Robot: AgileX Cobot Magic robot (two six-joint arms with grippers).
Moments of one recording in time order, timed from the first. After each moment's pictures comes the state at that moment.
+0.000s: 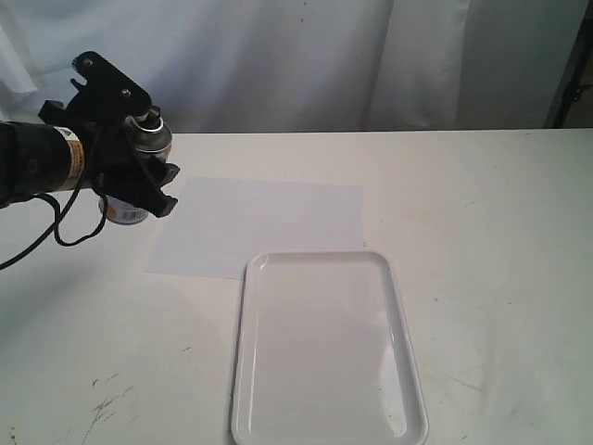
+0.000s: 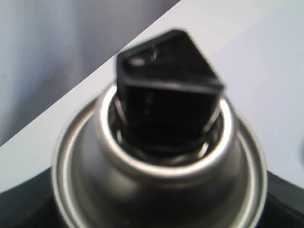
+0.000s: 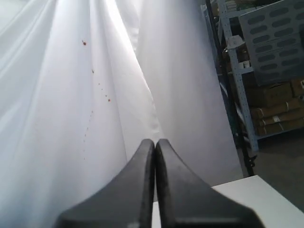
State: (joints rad) left arm -0.31 1.67 -0.96 1.58 0.00 -1.10; right arm -0.11 0.01 0.00 0.15 -0.18 0.08
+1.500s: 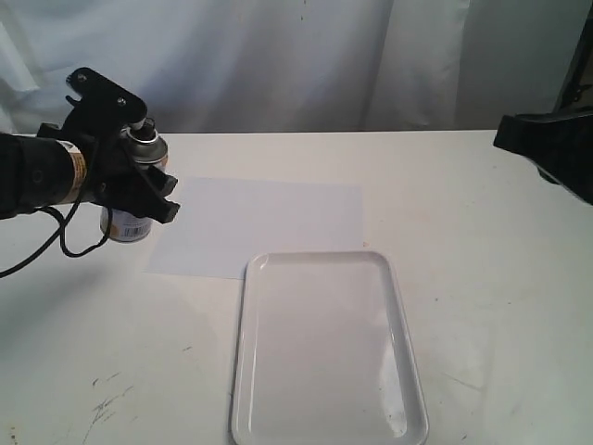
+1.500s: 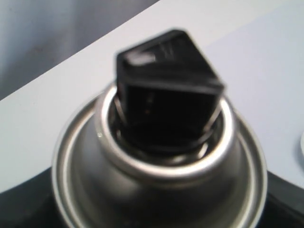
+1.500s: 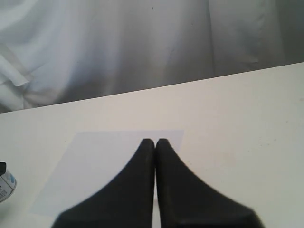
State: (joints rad) left arm -0.31 1.70 -0.93 1.51 0.03 -1.15; right arm 0.29 1.05 -0.60 0.38 -0.03 -0.03
